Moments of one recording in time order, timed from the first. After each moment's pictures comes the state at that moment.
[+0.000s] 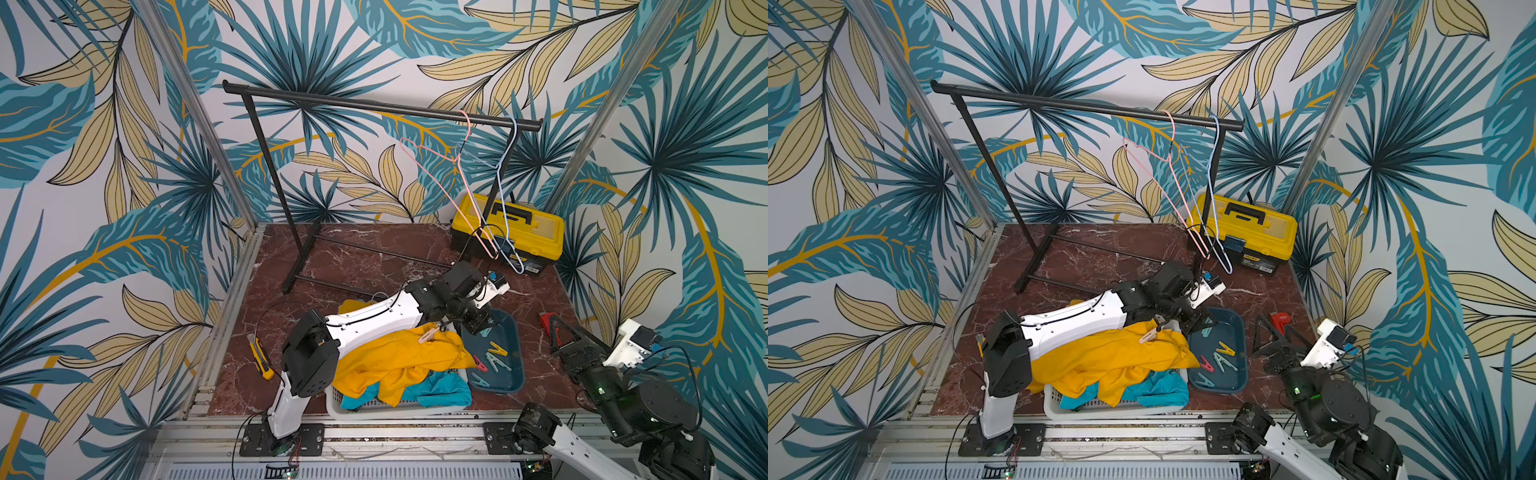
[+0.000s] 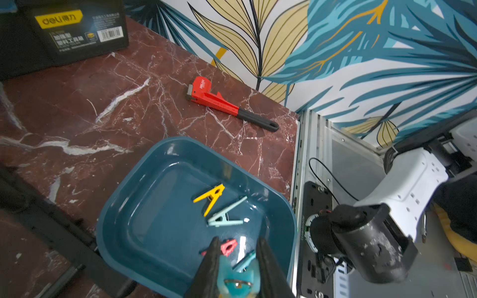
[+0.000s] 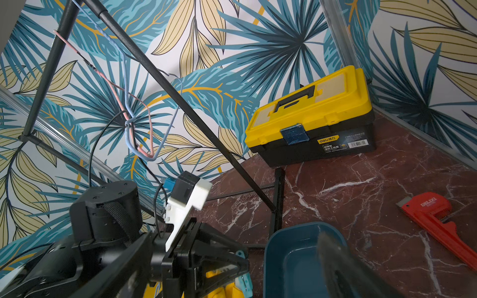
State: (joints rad) left arm -1.03 2.02 1.80 -0.40 0.40 -0.18; right arm 0.84 0.08 0.86 -0.82 0.77 0.67
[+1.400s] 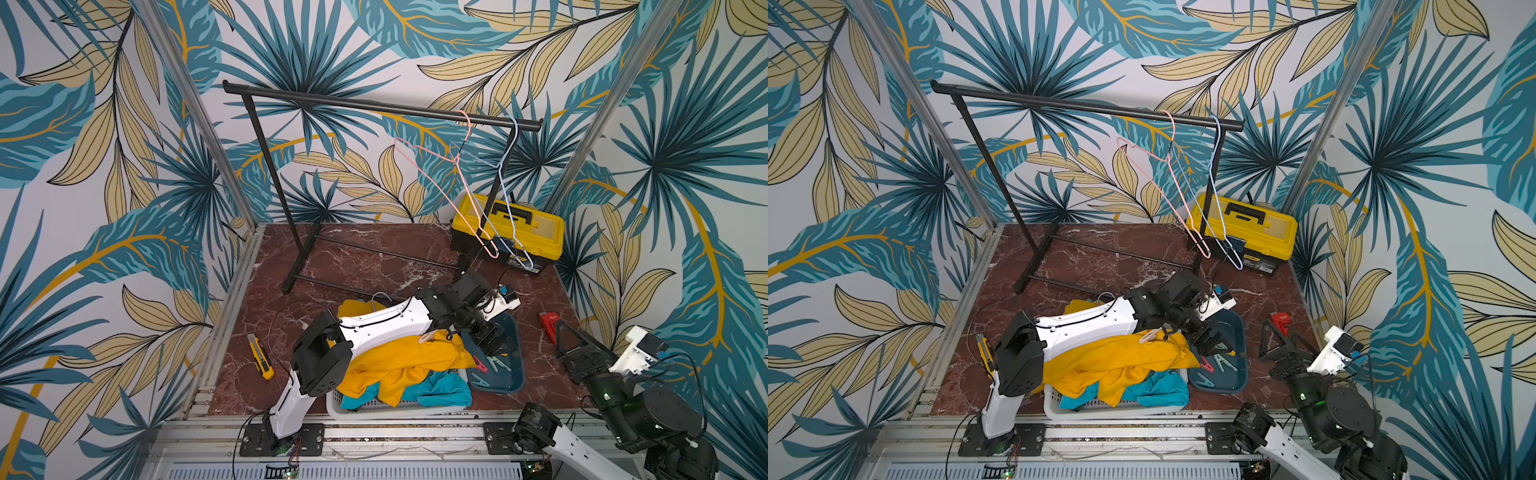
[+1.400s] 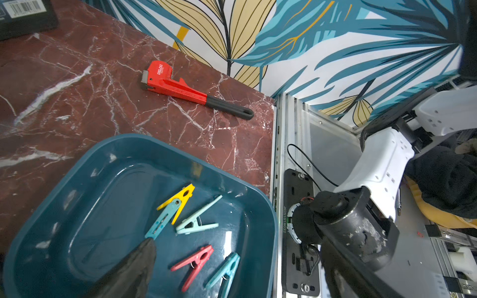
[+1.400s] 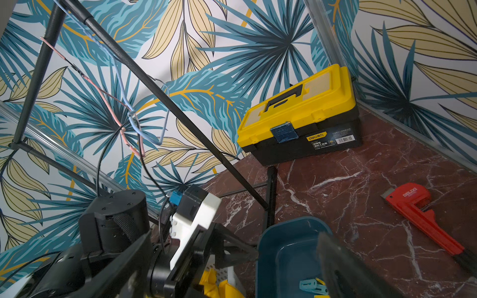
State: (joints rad) left arm -1.08 2.02 1.74 -0.39 0.51 -0.15; right arm 0.84 0.04 0.86 -0.89 0.80 0.71
